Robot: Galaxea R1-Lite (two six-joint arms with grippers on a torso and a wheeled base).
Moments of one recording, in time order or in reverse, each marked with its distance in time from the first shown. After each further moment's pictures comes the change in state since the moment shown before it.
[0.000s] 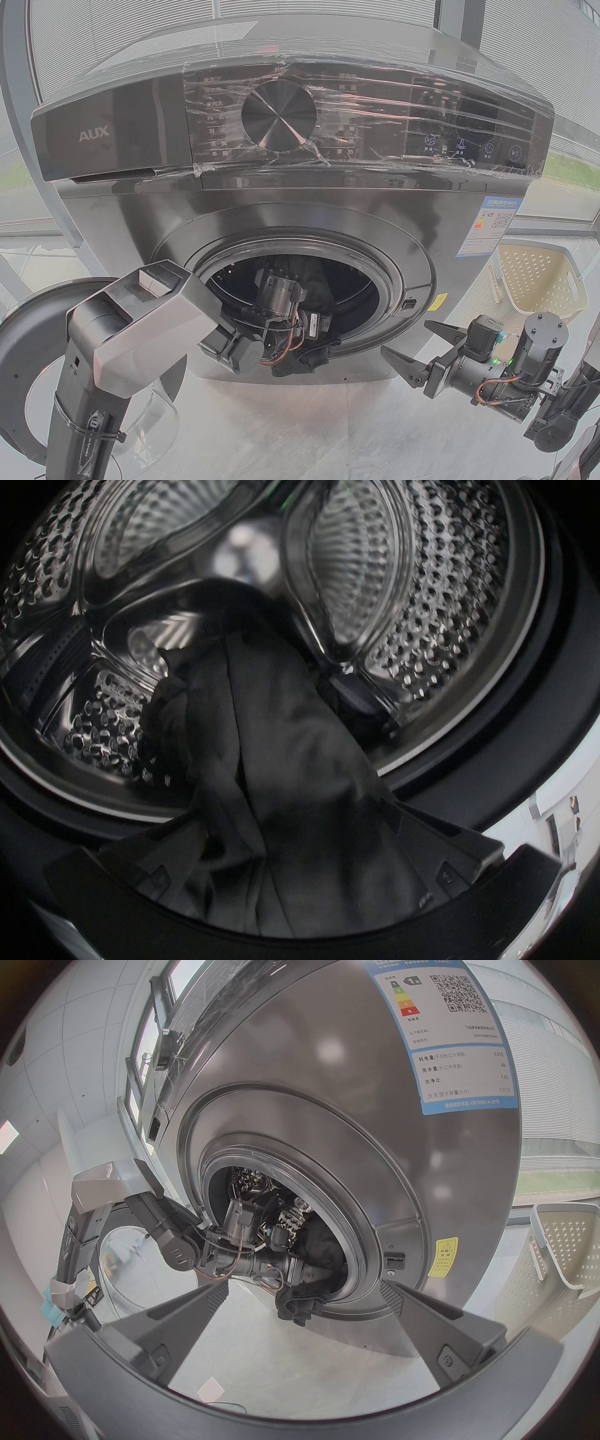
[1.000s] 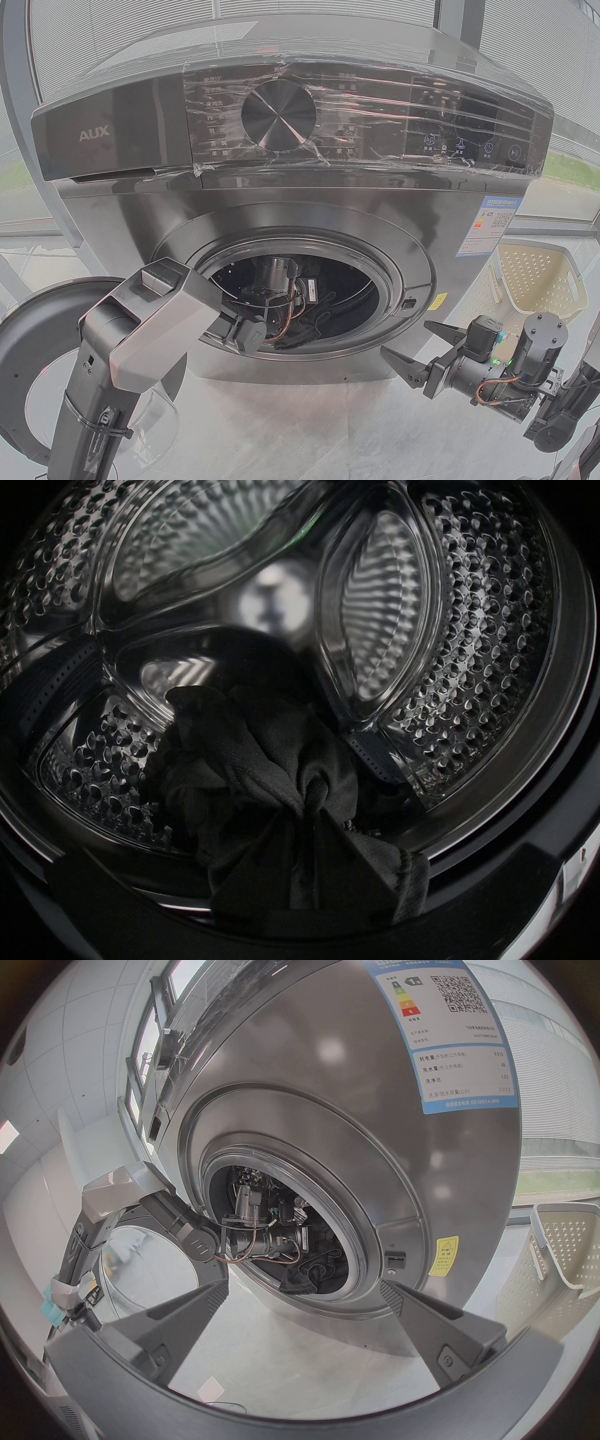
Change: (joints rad) left arm 0.041 0.074 -0.204 -0.068 0.063 -0.053; right arm 0.002 0.001 0.000 0.000 0.000 0.000
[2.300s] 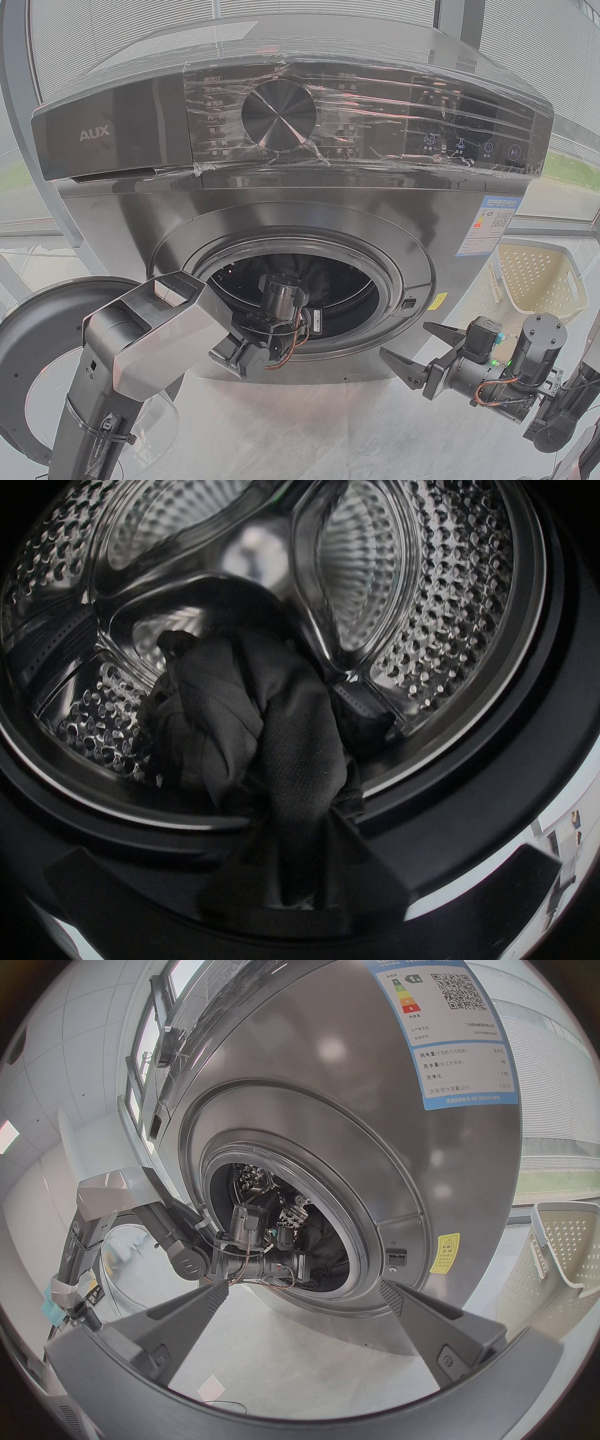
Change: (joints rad) left arm -0.045 -0.008 0.171 -0.053 -0.022 0.008; right arm 0.001 0.004 0.001 0.000 0.001 0.000
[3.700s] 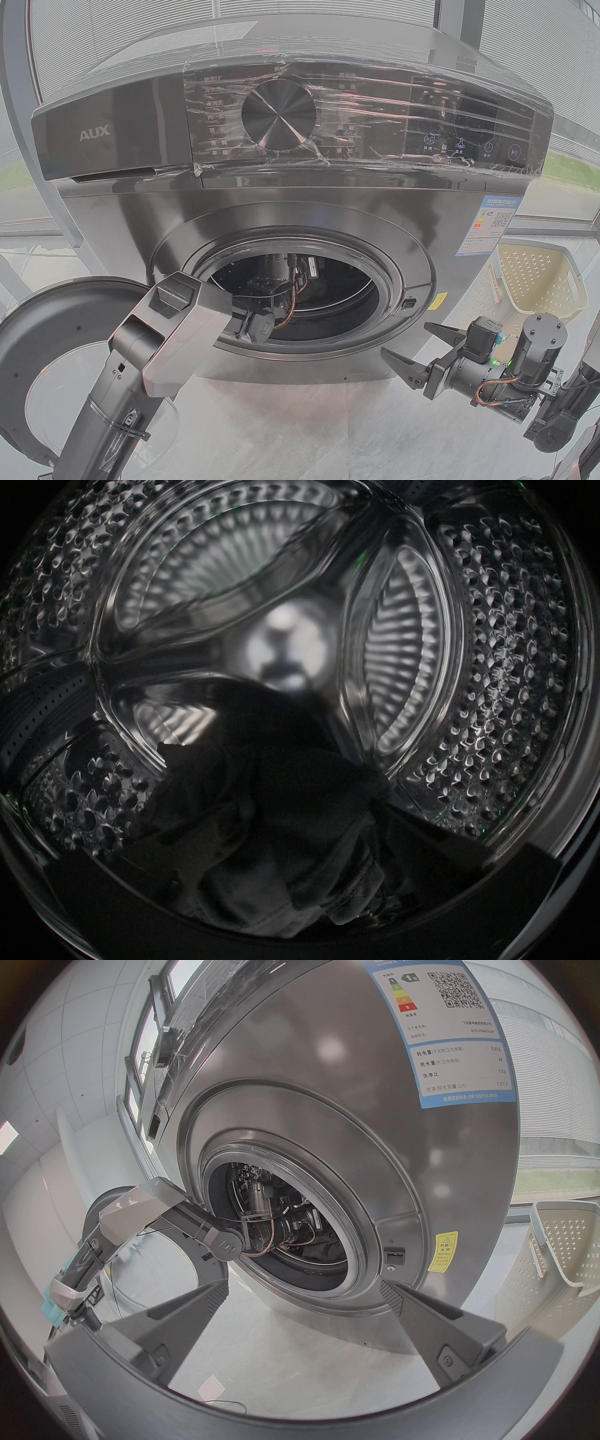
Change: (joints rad) left arm 0.073 0.180 -0.489 -0.023 0.079 0.031; right arm -0.005 0.000 0.003 0.000 0.002 0.001
